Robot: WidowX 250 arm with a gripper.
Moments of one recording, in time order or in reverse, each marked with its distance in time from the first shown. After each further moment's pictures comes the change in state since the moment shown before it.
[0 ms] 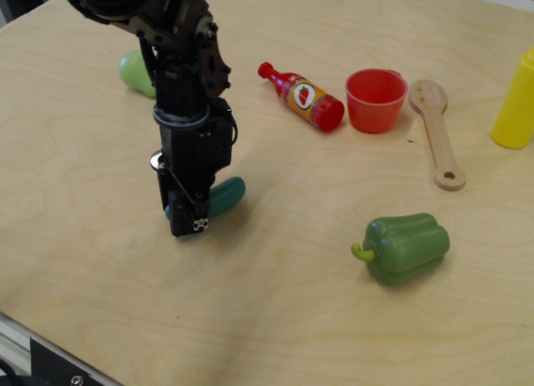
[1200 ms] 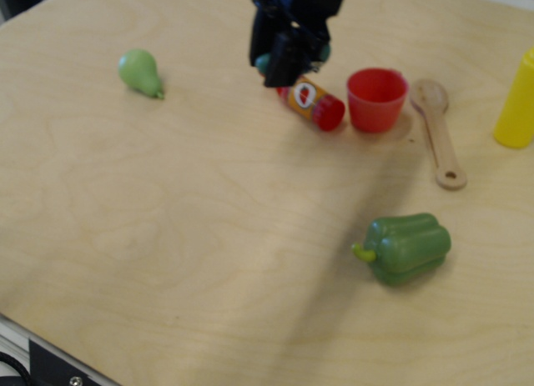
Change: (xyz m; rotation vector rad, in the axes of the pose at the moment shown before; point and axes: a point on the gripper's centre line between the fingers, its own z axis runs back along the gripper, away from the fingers) arm 0.098 0.045 0.093 0.128 0.123 0.063
